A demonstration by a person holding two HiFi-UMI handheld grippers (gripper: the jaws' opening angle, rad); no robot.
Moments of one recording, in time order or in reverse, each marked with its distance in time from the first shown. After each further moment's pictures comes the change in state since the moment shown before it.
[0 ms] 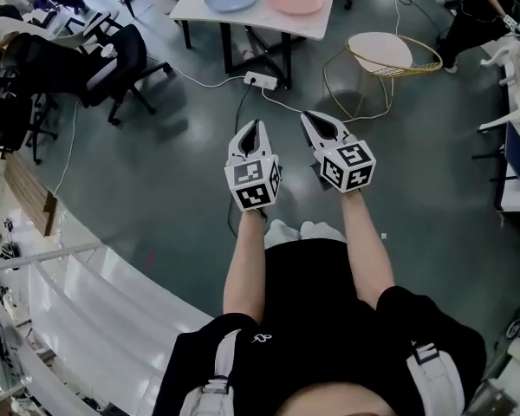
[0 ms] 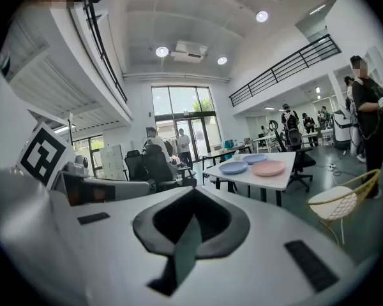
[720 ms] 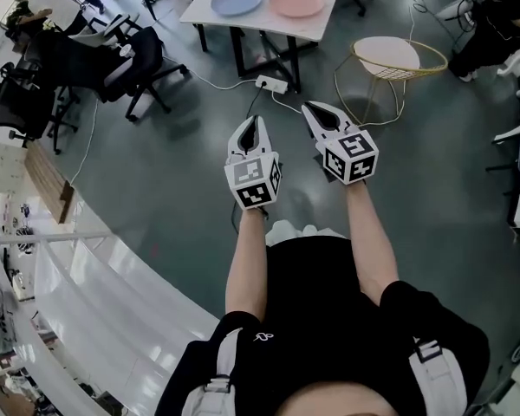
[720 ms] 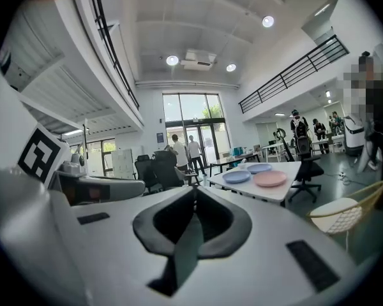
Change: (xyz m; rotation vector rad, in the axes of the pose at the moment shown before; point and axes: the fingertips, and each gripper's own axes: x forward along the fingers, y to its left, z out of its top) left arm -0.027 -0.067 0.021 0.070 -0.086 0.090; right arm -0.054 -0.029 0.030 -0.038 -0.054 0.089
